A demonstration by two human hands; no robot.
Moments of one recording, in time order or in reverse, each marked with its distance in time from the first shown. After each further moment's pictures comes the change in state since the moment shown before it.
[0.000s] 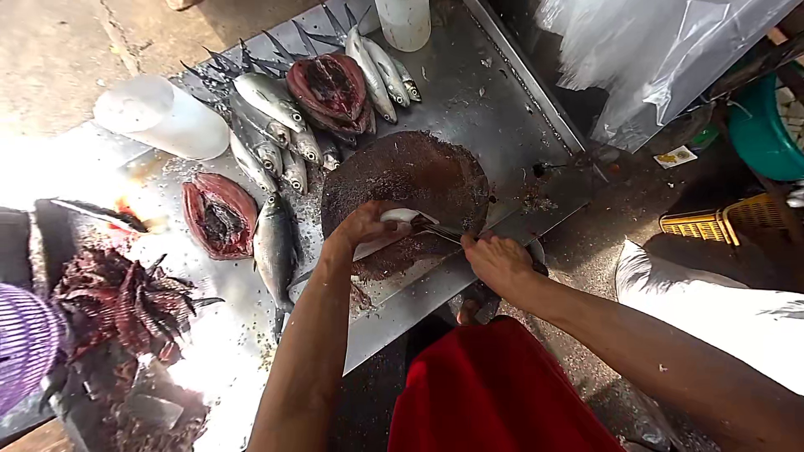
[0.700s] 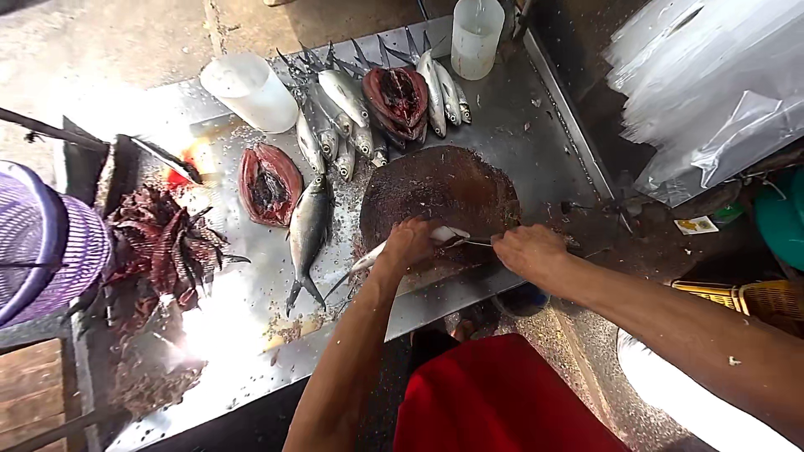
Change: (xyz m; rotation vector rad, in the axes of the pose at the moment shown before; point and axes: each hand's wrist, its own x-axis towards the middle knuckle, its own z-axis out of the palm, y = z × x) left_hand -0.038 0.050 0.043 0.293 0.168 -0.226; right_hand -0.004 -0.002 -0.065 -0.366 -0.050 -0.156
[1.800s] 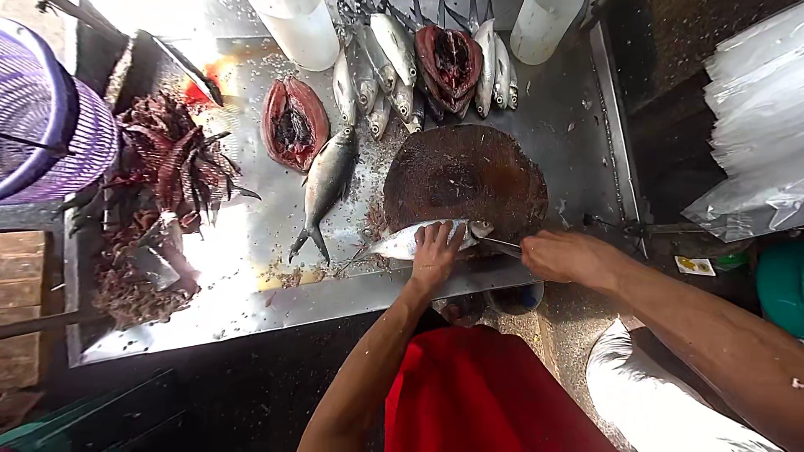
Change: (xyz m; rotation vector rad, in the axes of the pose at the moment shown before) left_hand -0.049 0.016 0.125 0.003 0.749 0.027; right_hand 0.017 0.002 -0.005 0.021 -0.232 -0.120
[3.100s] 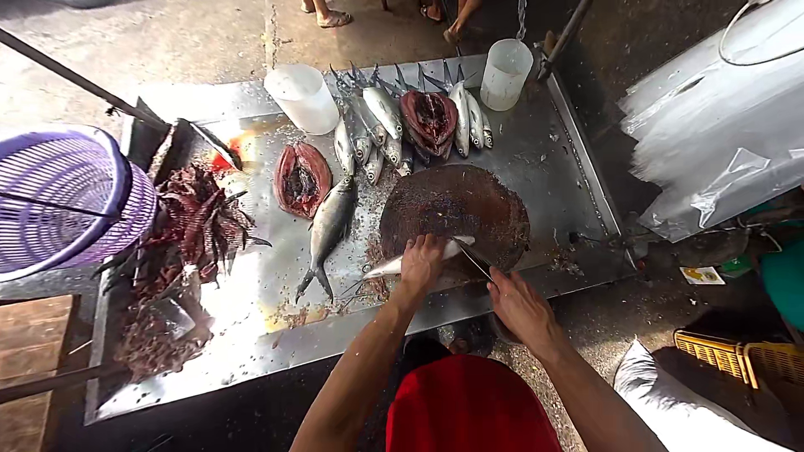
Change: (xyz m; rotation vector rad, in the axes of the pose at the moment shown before) left_hand 0.068 -0.002 -0.048 0.120 -0.459 -0.153; right_hand 0.000 -0.045 0.089 0.463 0.496 0.236
